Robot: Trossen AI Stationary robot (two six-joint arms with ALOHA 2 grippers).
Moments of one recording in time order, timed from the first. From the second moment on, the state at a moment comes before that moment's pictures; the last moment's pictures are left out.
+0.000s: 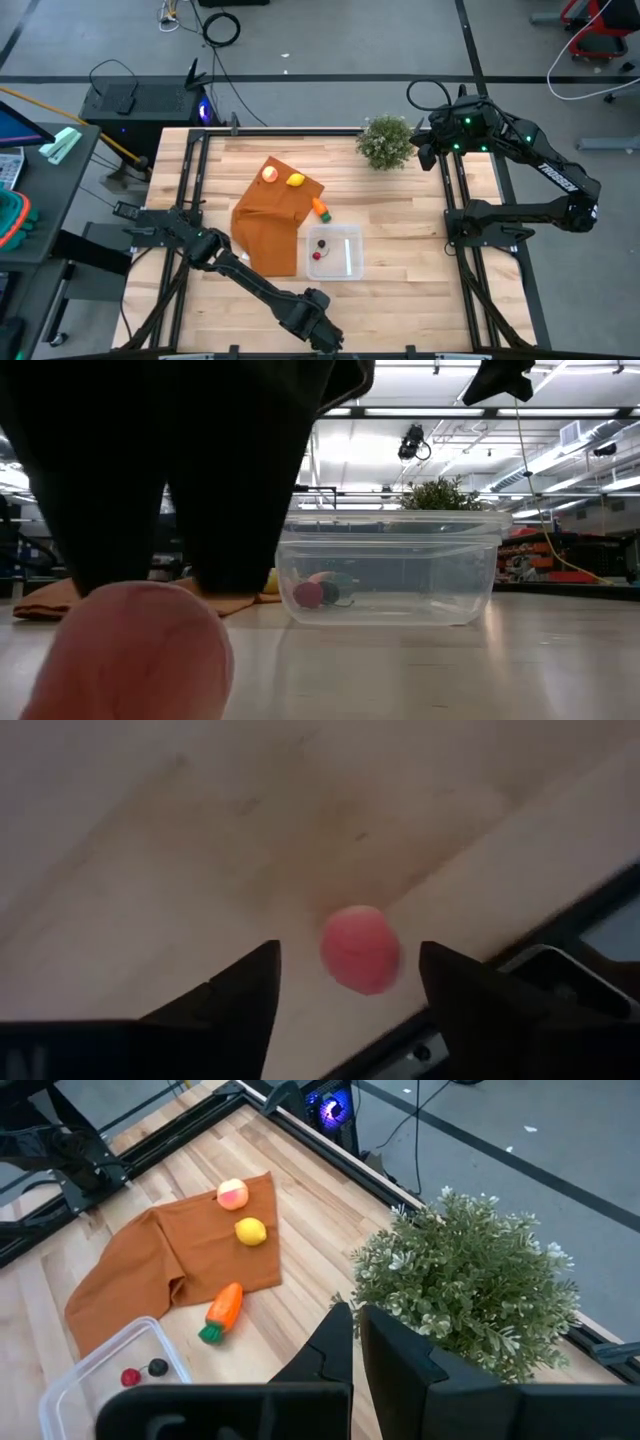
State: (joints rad) left arm -0.60 2.39 2.10 -1.06 0.03 -1.51; right arm -0.54 0.93 1.30 -1.01 -0.03 0.23
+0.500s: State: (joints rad) left arm -0.60 2.40 2.10 -1.02 0.03 -1.50; right arm -0.54 0.93 1.30 -1.01 -0.03 0.23
